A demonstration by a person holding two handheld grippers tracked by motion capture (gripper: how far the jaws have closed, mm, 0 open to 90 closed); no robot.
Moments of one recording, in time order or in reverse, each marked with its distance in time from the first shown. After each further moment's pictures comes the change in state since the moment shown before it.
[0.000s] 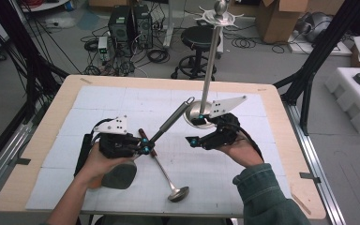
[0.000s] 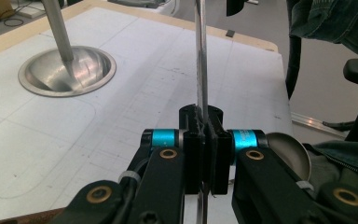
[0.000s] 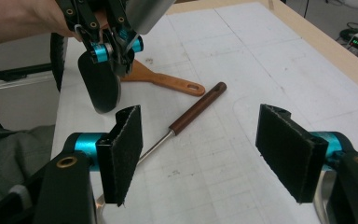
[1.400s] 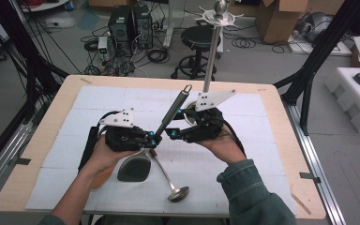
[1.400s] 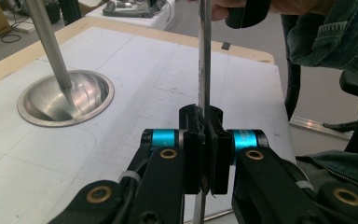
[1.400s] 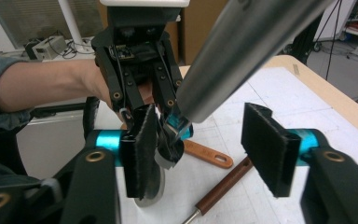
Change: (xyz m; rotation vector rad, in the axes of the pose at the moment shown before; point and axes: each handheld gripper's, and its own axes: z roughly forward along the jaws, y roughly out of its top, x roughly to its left) left arm 0.000 0.026 0.011 -0.019 -0.018 0.041; right arm 0.016 0.039 0.023 -0.193 0.097 -0.027
